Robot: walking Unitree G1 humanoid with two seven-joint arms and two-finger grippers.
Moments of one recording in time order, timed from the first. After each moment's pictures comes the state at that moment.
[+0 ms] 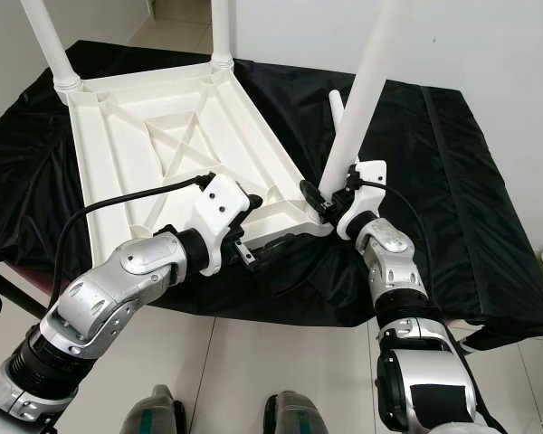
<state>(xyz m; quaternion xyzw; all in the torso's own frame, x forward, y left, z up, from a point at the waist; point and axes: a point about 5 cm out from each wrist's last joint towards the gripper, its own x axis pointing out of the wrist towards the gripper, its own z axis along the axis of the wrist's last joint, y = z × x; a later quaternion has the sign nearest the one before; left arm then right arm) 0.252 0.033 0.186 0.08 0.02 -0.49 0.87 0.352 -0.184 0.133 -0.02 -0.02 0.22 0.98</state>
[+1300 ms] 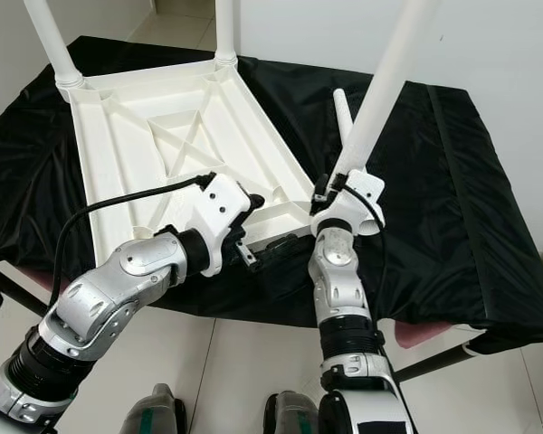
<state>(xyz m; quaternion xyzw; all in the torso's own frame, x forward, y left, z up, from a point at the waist) 0.249 0.032 0.189 0.08 0.02 -0.50 0.86 0.333 -0.151 0.138 0.04 -0.03 -0.12 0.99</state>
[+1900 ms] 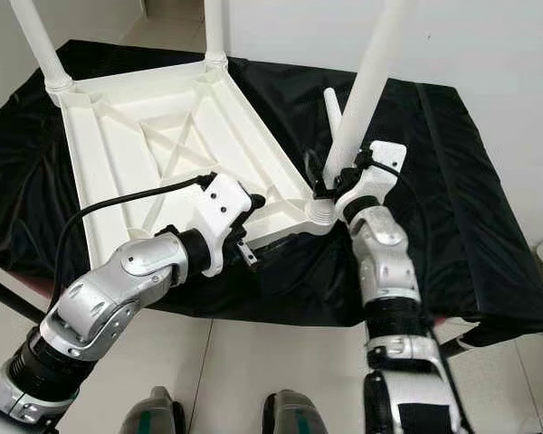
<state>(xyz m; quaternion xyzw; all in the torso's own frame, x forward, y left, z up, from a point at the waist) 0.249 0.030 0.190 0.08 0.01 -0.50 0.86 0.344 -0.172 0.167 0.01 -0.06 0.18 0.98</state>
